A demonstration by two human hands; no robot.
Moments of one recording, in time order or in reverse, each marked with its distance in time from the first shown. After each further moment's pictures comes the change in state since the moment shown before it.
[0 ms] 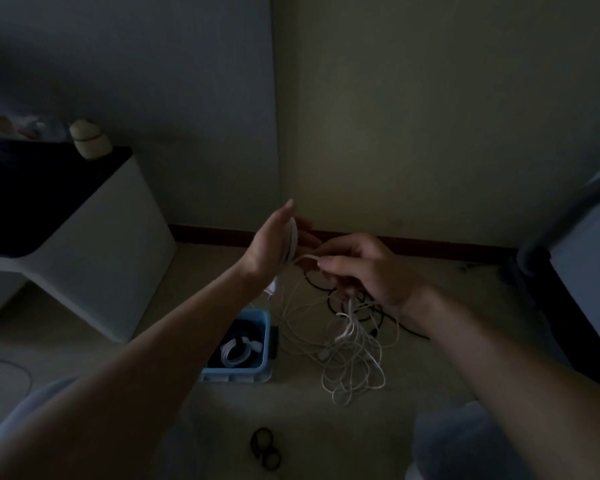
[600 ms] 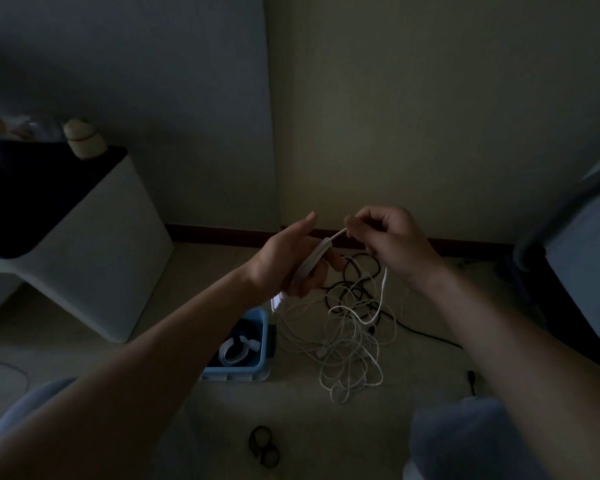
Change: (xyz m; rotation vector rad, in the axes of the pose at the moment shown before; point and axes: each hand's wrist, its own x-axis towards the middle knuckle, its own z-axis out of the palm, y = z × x) left_hand -0.009 -0.007 0.009 0.247 -0.320 -0.105; right_hand 0.007 0.003 -0.039 -0.249 0.398 -0.094
